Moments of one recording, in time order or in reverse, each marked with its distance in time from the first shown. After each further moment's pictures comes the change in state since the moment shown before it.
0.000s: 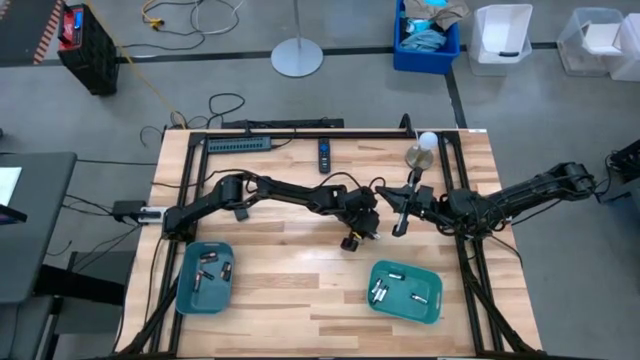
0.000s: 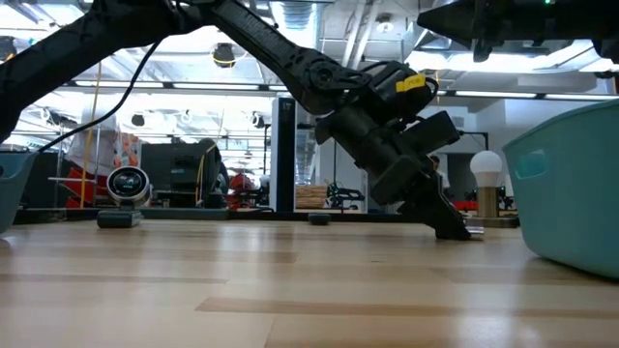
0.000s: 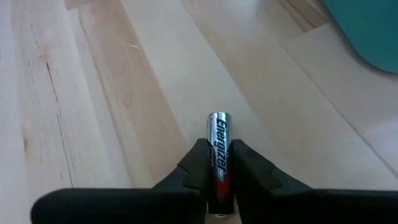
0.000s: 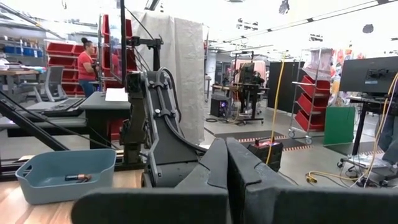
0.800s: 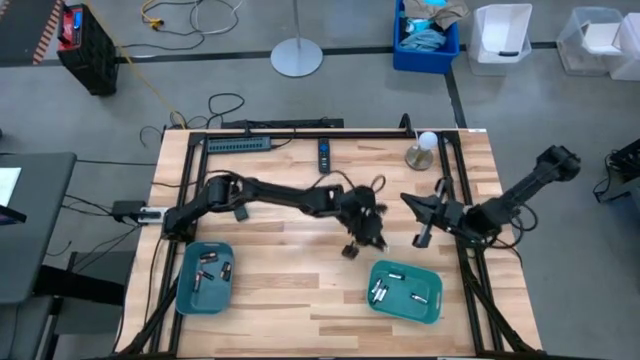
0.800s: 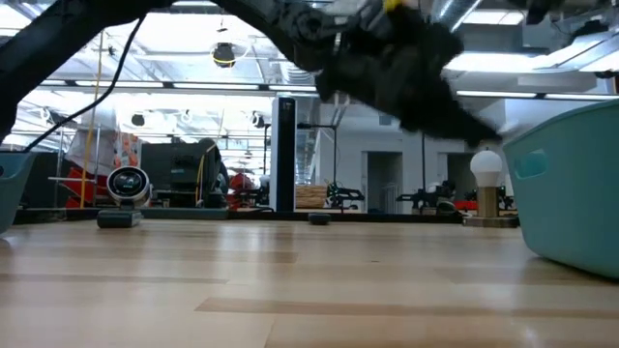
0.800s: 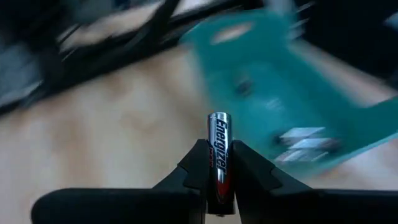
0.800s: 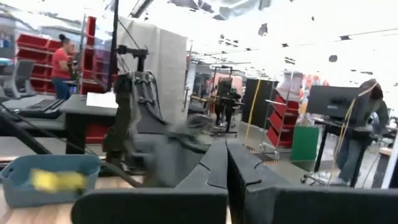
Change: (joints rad) left arm -0.067 -0.161 -0.005 0.138 0.211 -0.074; right arm 0.380 -0.160 0.001 0.043 0.446 -0.335
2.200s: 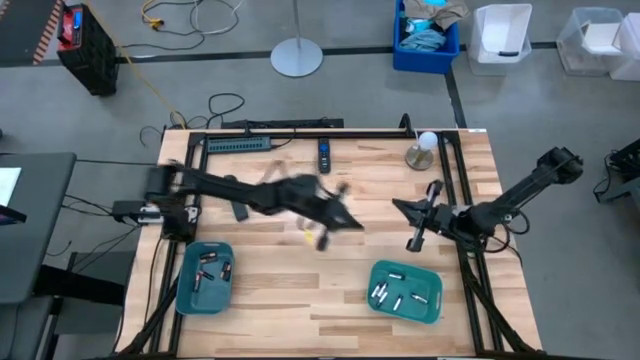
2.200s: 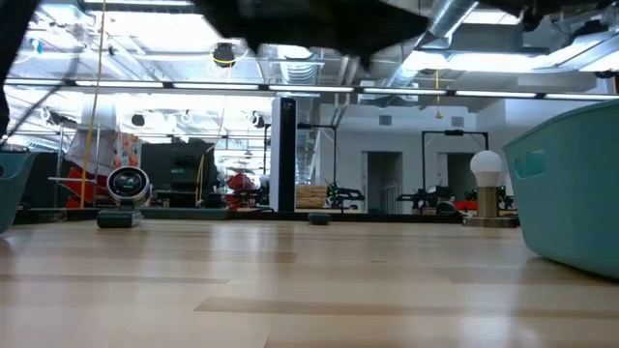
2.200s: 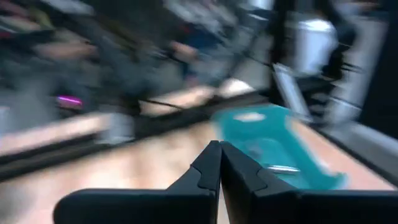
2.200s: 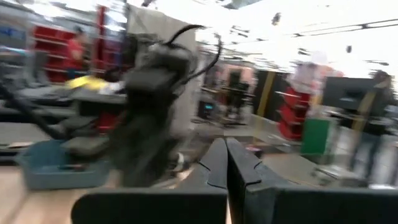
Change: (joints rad) left arm -0.022 -0.463 -0.565 0.488 -0.143 -0.215; right arm -0.019 0.064 0.000 -0.035 -0.032 0.086
